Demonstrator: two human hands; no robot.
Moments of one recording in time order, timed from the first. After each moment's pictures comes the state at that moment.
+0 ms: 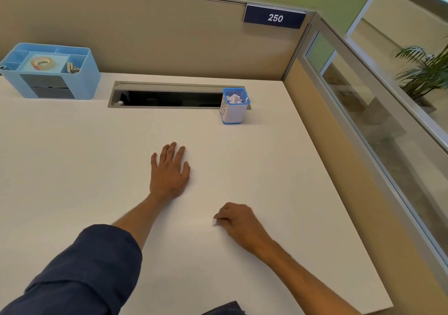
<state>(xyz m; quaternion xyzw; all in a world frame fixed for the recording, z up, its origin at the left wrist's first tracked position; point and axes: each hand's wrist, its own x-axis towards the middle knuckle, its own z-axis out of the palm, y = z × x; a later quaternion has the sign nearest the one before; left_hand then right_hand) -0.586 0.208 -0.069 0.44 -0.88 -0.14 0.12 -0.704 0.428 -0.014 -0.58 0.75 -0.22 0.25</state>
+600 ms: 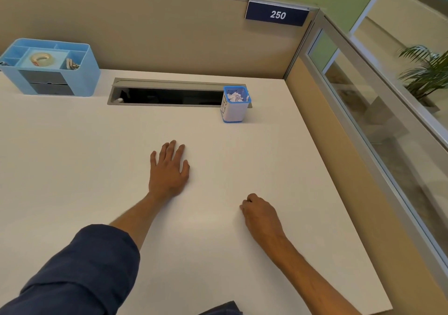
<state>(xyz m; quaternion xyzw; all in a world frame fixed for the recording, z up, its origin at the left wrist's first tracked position) -0.586 0.209 -0.067 0.45 -0.87 -0.15 0.12 -0.732 0.439 -0.018 -0.52 0.85 -0.06 0.10</state>
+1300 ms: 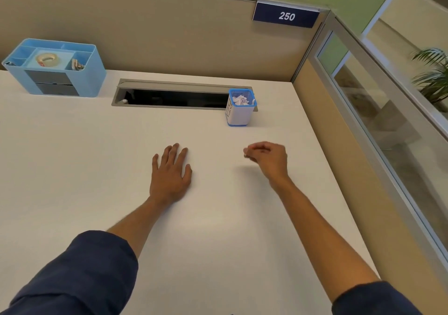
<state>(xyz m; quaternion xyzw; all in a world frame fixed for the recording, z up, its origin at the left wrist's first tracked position) -0.587 0.210 -0.065 0.45 -0.87 -0.14 0.12 -0.804 0.337 0.044 -0.22 0.75 -0.55 0.29</state>
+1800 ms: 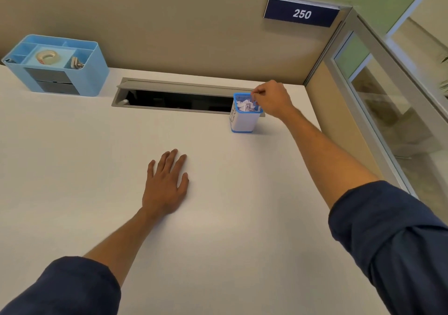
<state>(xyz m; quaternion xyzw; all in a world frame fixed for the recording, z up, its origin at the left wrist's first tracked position) -0.588 0.210 -0.069 0.46 -0.87 -0.13 0.12 -0.923 0.180 0.087 -0.49 0.84 -0.21 0.10</state>
